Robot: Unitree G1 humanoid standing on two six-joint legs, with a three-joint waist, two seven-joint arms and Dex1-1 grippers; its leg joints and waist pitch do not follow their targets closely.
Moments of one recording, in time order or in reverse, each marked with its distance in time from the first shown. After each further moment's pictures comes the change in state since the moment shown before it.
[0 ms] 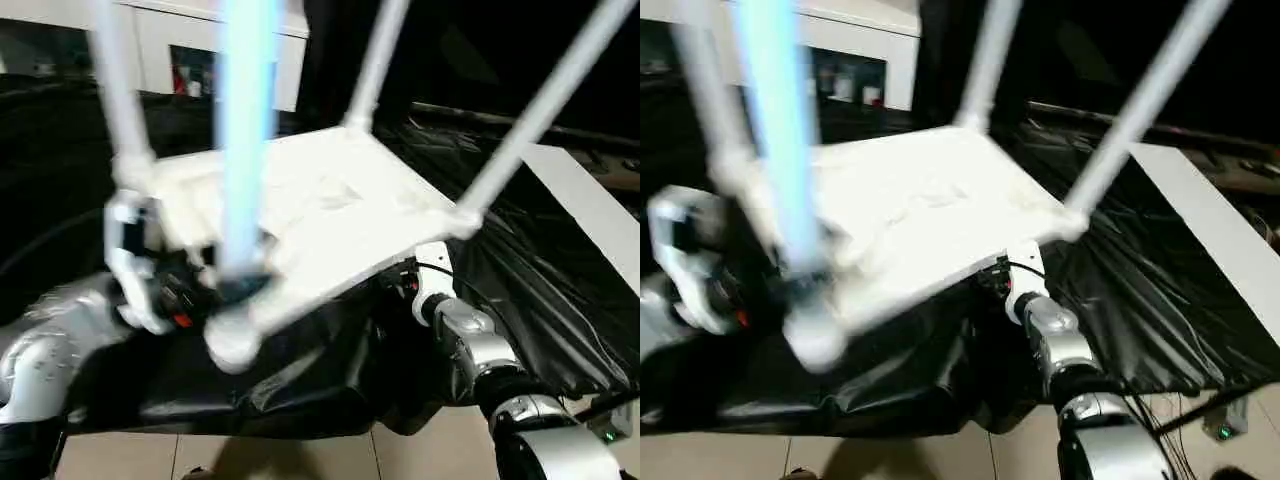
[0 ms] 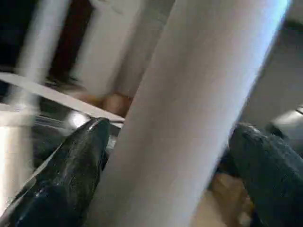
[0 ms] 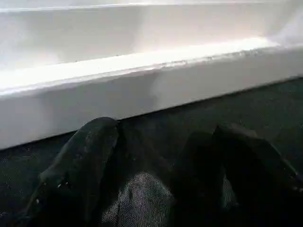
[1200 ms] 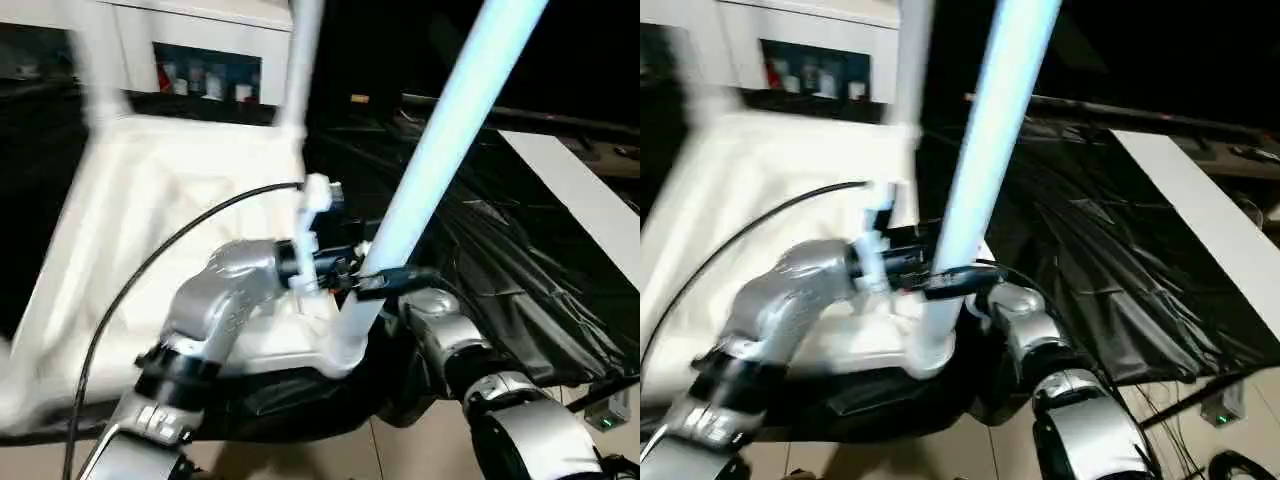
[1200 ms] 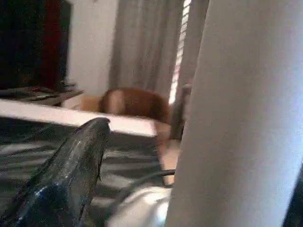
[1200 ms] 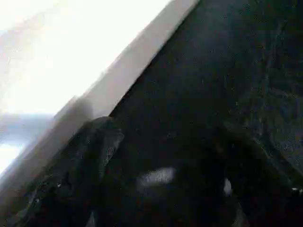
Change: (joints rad) left arm -0.326 -0.348 -0.334 0.369 0.419 -0.391 0.151; right arm -0.090 0.089 0.086 0.066 -0.082 -0.082 0.208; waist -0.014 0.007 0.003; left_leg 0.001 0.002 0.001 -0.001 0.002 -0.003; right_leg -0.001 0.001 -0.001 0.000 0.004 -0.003
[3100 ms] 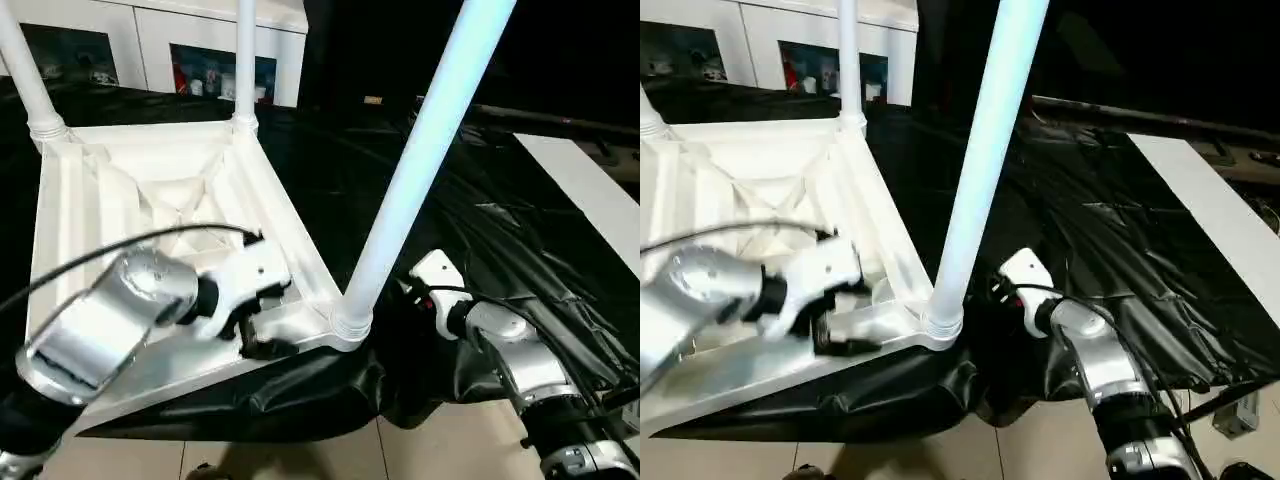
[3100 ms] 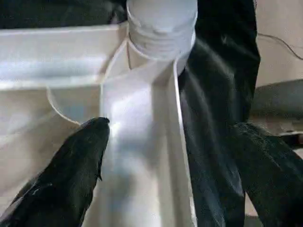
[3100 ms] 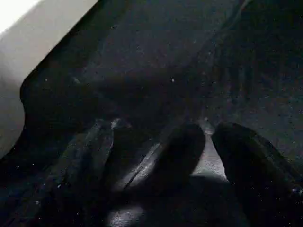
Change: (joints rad) left arm 0.109 0.580 -0.212 -0.570 0.295 0.651 0.004; right arm 0.349 -0.268 0.053 -0.653 -0.014 0.306 0.161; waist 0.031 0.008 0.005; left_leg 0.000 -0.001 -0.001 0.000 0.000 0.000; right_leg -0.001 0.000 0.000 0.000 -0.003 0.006
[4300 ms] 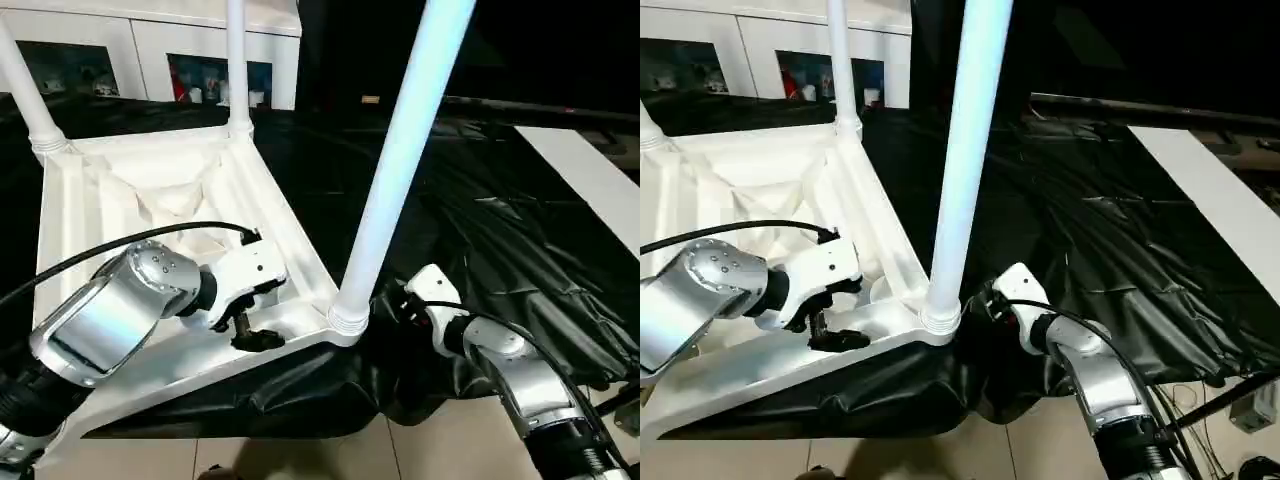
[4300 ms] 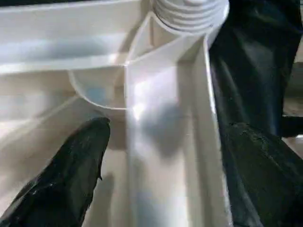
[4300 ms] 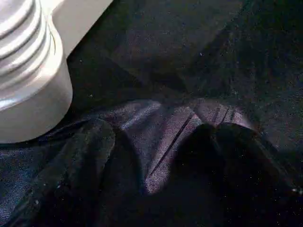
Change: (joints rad) left arm -0.057 0.015 -0.062 0.130 0.033 -0.055 0.010; right arm 0.098 -0.001 0.033 -0.163 0.002 0.091 -0.018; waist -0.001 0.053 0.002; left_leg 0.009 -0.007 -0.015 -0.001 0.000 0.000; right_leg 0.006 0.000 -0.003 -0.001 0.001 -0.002
